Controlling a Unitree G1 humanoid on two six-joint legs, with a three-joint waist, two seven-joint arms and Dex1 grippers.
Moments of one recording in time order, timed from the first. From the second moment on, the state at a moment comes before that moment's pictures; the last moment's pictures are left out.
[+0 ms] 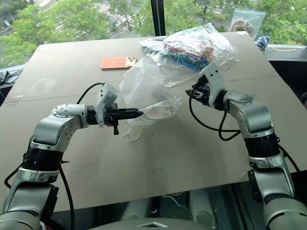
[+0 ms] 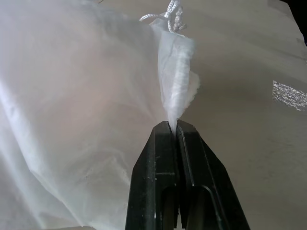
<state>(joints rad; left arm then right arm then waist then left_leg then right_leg) -0.52 0.71 -0.05 0.01 -0.45 0.60 -1.13 -0.72 -0.47 0.13 0.03 0.30 0.77 0.67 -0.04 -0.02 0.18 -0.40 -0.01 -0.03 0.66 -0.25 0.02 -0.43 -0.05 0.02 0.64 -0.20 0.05</state>
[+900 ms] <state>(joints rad) -0.48 0.71 -0.05 0.00 -0.45 0.60 -1.13 -0.78 -0.42 0.24 0.16 0.17 0.61 0.82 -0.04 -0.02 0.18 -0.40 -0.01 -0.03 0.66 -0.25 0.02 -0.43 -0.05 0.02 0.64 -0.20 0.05</state>
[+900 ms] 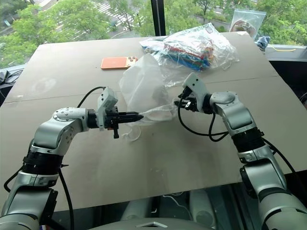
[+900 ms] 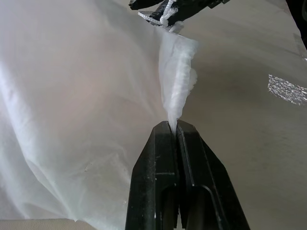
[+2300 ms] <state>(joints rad) -0.47 0.67 -0.05 0.02 -0.43 0.55 -1.12 -0.69 -0.32 0.14 0.05 0.12 0.67 0.52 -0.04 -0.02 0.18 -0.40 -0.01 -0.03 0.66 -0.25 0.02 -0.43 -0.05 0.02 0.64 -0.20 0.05</state>
